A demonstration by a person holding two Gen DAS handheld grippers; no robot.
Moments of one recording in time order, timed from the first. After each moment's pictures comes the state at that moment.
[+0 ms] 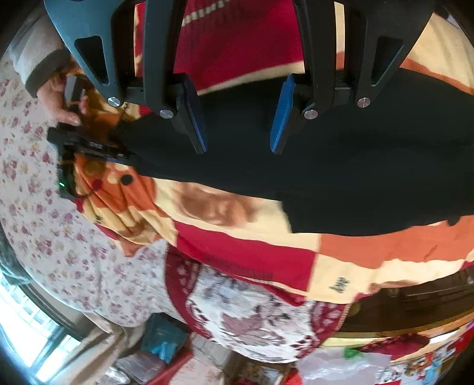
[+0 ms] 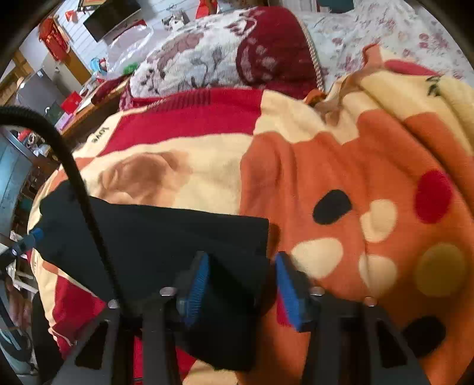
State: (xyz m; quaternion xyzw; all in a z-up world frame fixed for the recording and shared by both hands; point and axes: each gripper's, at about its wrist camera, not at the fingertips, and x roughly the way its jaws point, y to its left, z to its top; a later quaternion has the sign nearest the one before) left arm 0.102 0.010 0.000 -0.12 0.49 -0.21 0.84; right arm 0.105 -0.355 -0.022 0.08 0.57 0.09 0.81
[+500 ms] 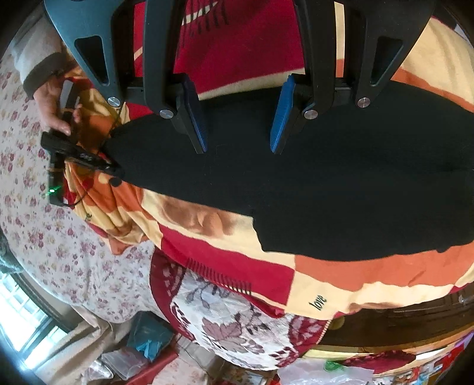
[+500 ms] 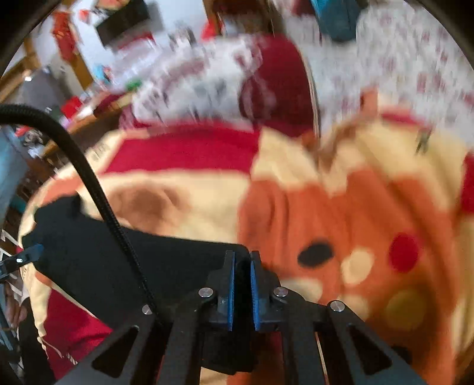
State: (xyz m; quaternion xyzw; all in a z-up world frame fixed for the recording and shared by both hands) left arm 0.093 0.021 -0.020 -0.14 0.50 -0.20 0.83; right arm 0.120 -0.354 -0.015 0.04 0.55 0.06 0.83
